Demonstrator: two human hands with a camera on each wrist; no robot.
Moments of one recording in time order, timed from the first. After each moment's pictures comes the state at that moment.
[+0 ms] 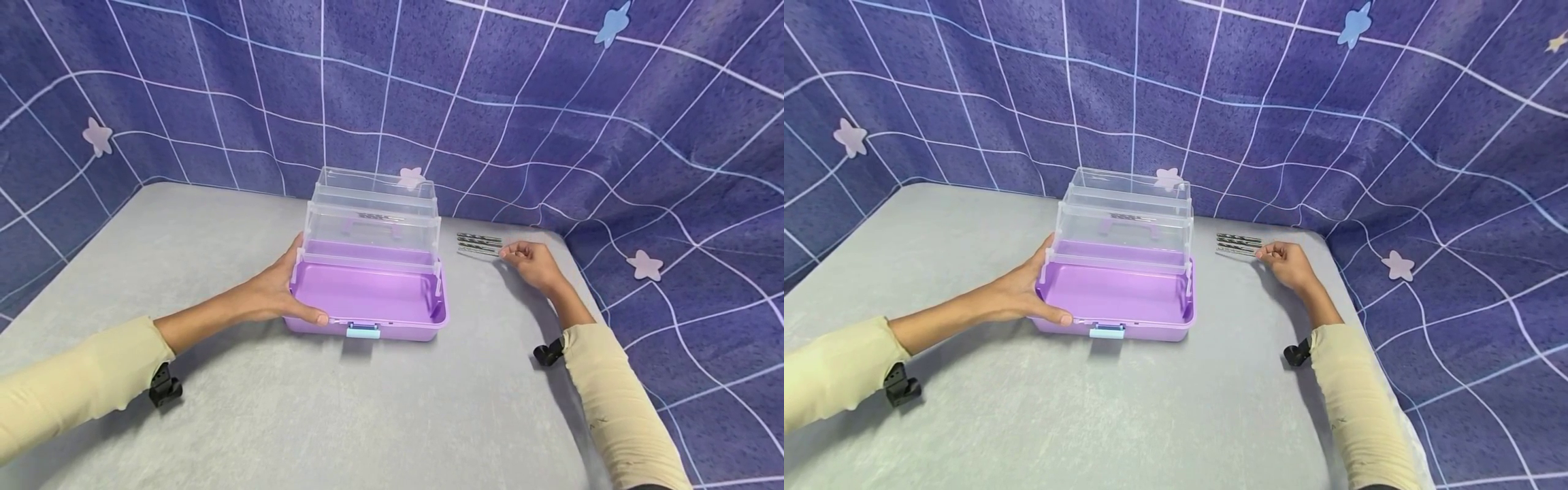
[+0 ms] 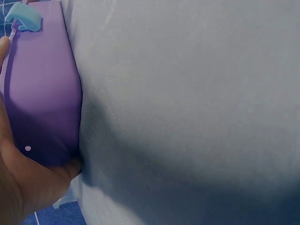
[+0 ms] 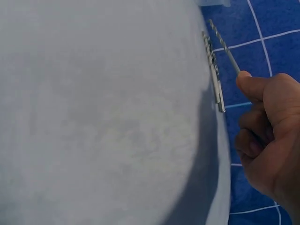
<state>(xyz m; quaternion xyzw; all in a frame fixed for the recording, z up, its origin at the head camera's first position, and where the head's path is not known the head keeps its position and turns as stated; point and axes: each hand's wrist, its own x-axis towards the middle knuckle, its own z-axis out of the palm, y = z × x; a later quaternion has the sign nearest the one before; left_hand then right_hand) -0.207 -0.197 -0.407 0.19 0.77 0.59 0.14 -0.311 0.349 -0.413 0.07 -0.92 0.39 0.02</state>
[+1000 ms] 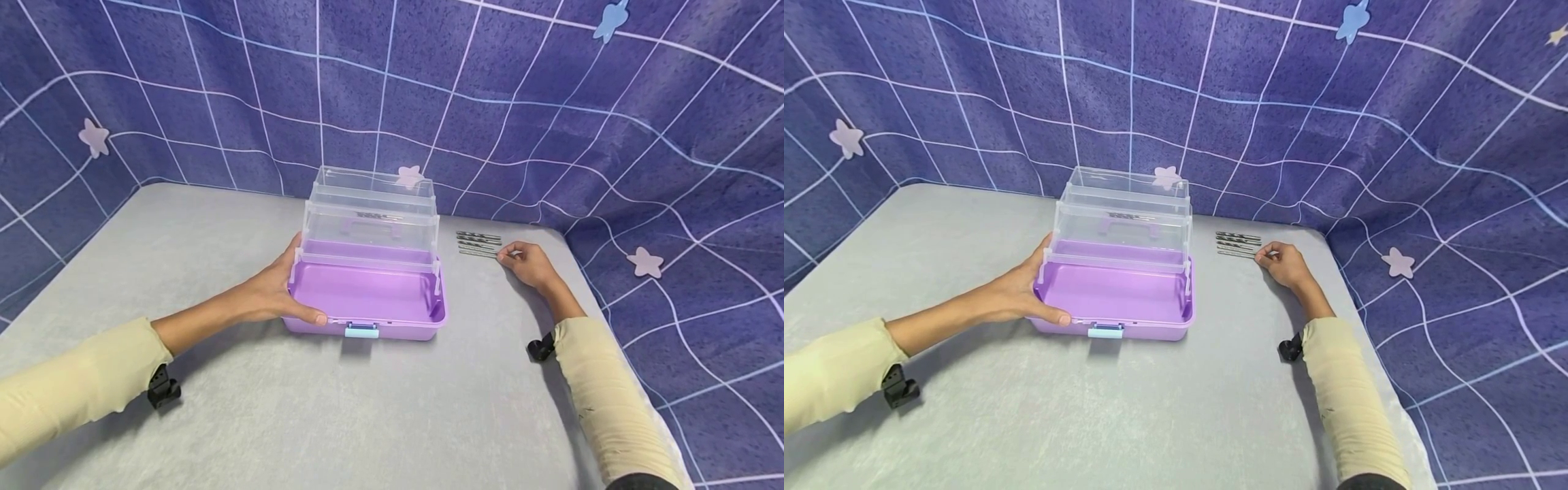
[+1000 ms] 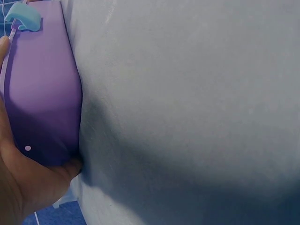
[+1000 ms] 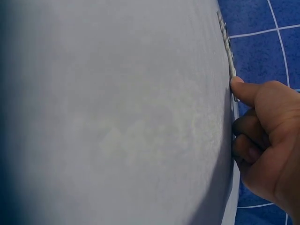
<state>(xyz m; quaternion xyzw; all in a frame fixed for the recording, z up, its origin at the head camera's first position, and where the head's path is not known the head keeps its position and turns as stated) -0.205 -0.198 -0.406 0.18 0.80 0.56 0.13 -0.326 0.353 -0.431 0.04 -0.94 0.35 0.00</state>
